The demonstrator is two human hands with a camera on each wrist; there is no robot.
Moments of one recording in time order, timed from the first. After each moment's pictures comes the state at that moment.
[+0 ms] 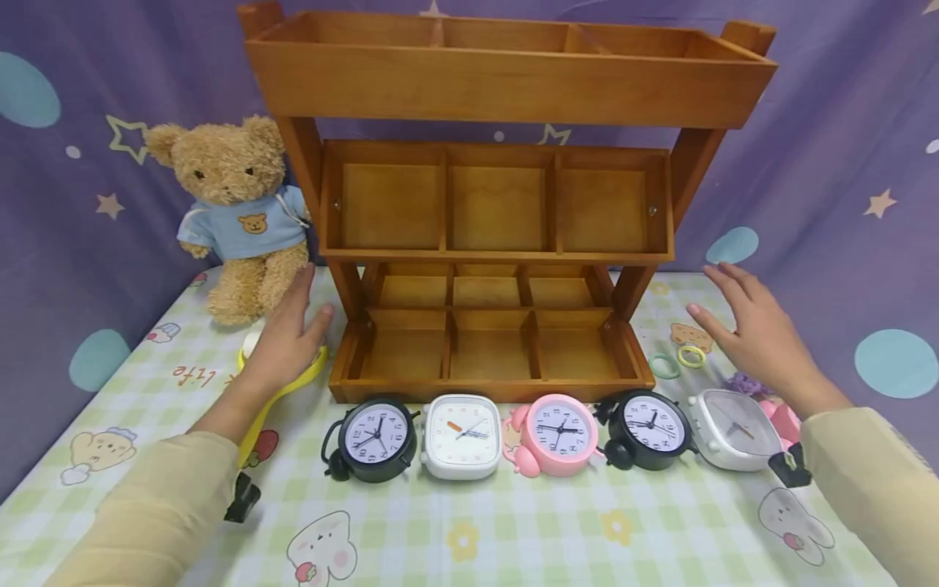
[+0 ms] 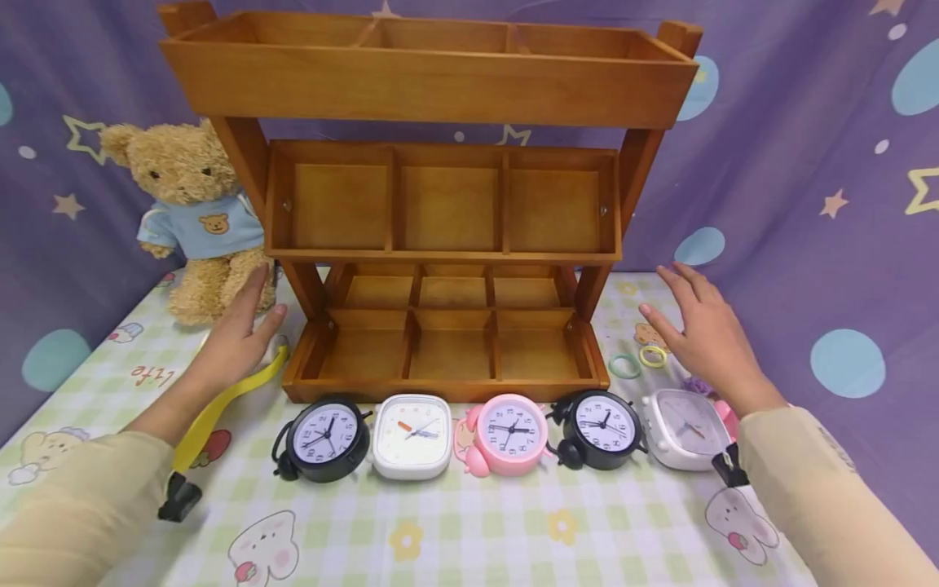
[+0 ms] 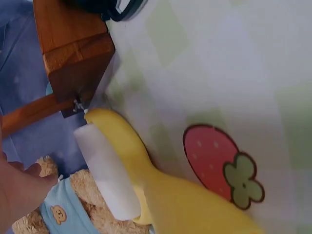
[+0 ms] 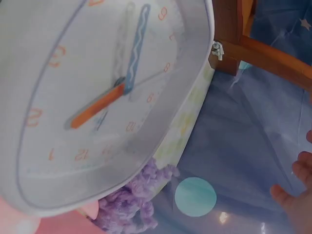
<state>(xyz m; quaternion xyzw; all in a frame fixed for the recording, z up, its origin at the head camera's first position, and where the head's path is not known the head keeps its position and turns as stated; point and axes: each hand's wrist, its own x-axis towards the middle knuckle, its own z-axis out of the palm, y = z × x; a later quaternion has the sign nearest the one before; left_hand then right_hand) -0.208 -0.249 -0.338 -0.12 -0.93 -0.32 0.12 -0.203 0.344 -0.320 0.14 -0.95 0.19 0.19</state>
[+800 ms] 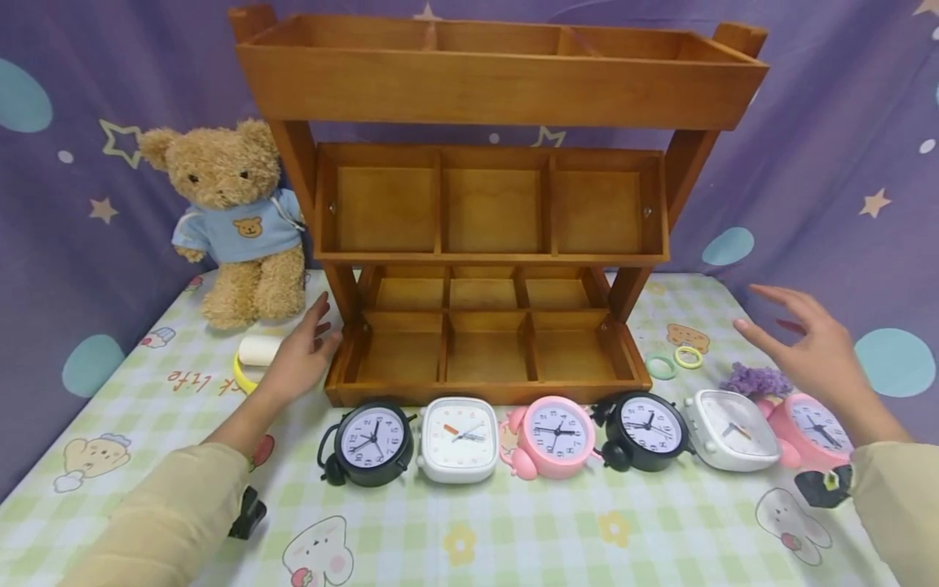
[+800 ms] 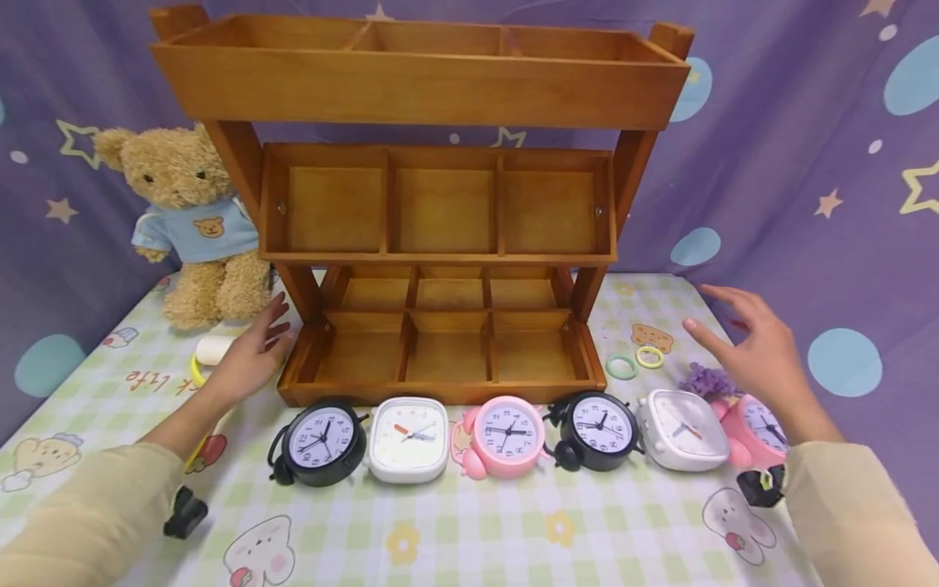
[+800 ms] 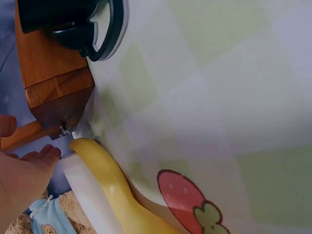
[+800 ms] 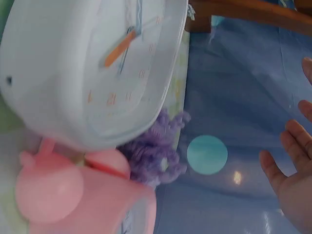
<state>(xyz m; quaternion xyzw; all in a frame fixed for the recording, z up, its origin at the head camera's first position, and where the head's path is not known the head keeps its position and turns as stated) -0.204 -0.232 -0.352 -0.10 -0.91 -0.40 0.05 -0.173 0.388 -0.319 0.03 -0.94 0.29 0.16</state>
